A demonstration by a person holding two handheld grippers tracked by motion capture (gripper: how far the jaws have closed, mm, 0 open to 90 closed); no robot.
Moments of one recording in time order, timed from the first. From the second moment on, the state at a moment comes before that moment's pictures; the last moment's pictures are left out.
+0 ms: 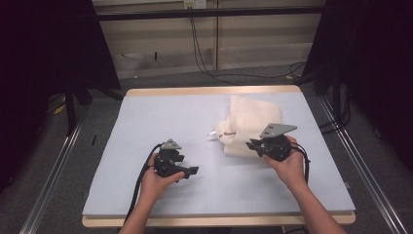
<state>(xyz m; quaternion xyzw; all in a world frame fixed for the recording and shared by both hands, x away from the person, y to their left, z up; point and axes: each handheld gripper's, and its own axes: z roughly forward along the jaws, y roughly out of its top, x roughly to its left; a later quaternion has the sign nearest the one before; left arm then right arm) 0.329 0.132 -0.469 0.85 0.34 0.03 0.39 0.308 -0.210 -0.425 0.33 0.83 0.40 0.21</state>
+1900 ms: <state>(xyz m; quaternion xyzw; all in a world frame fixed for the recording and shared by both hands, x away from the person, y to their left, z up) 0.374 0.047 -0.475 0.85 0.33 0.06 0.40 0.302 -0.238 -0.434 0.37 0.81 0.41 0.22</state>
